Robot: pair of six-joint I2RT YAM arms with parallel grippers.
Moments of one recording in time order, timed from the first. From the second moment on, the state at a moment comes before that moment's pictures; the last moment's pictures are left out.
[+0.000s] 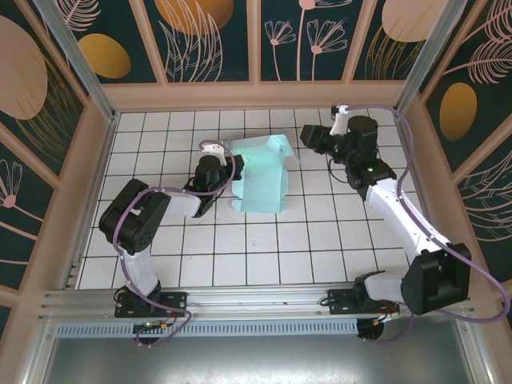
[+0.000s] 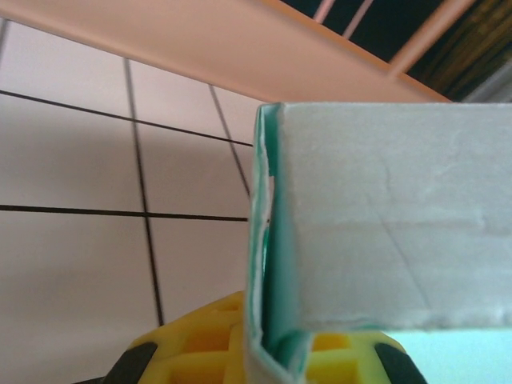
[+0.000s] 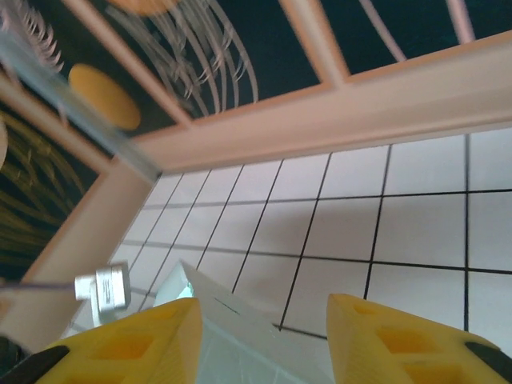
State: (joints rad) left arm -0.52 1.86 0.81 0.80 0.05 -0.58; right arm 0.29 1.29 1.05 -0.05 -0.38 0.41
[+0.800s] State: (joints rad) left arm -0.52 1.81 0.82 0.81 0.15 -0.59; right arm 0.38 1.32 0.99 -0.05 -0.61 0.07
